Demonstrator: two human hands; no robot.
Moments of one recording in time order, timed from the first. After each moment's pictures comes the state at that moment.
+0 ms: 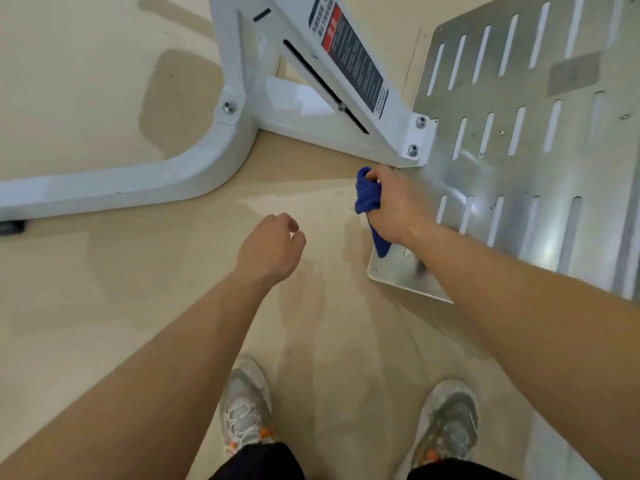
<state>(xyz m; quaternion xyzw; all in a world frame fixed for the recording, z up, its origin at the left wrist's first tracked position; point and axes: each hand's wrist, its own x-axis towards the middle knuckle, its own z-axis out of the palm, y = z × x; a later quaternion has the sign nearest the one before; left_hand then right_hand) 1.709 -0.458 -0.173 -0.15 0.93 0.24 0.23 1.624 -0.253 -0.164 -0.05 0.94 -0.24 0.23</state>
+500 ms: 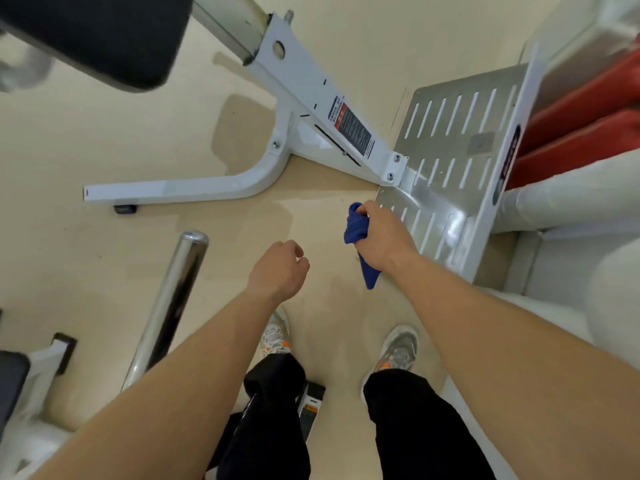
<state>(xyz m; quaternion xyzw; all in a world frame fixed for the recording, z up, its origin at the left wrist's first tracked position) 1.782 -0.449 0.098 -0.19 0.90 0.25 0.31 1.697 -0.263 0.104 -0.02 0.90 -0.28 0.34</state>
